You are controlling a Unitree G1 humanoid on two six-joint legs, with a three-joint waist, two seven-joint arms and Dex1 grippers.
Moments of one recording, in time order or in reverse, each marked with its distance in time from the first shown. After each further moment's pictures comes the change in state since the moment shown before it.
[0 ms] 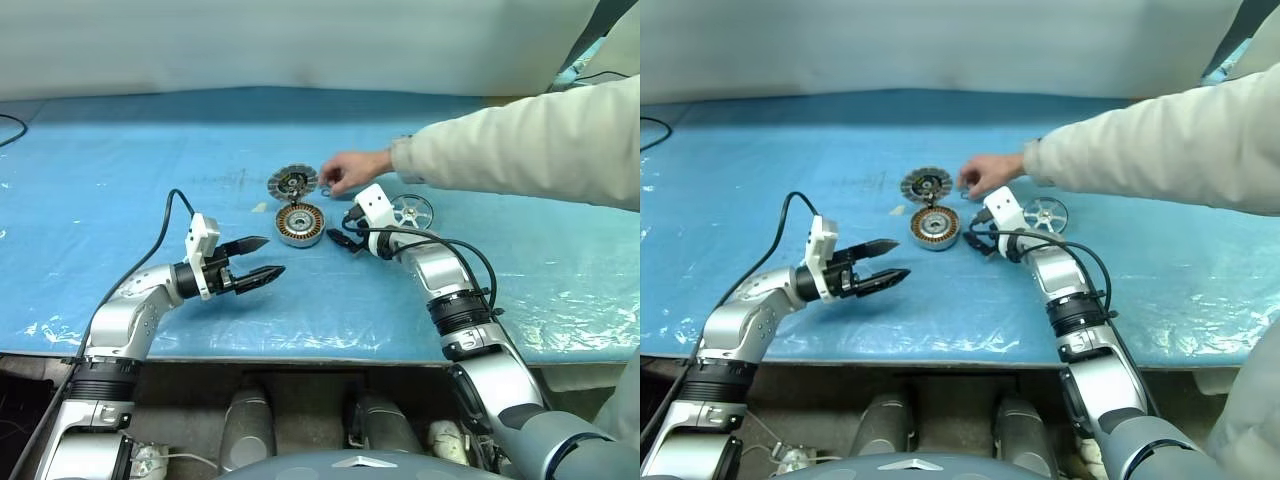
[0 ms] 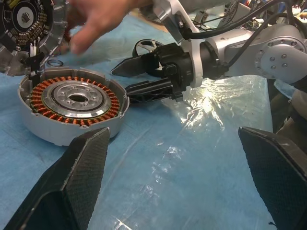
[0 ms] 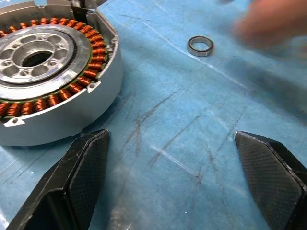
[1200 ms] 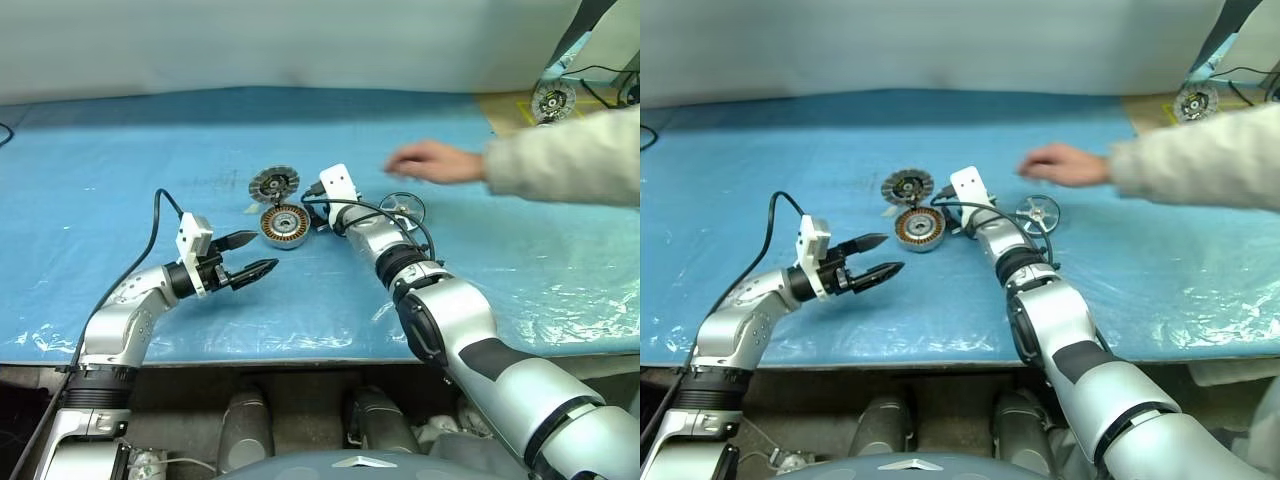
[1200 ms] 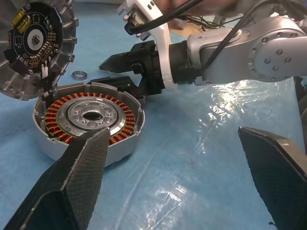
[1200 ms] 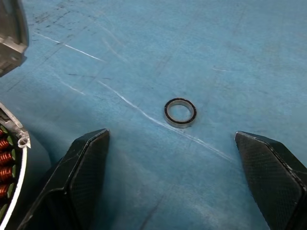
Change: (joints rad) left arm 0.043 -0.003 0.028 -0.047 0.011 -0.060 0.098; right arm -0.462 0.215 -0.108 0.895 -0.043 -0.444 -0.364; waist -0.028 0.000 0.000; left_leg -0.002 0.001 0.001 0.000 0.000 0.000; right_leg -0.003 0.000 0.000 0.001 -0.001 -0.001
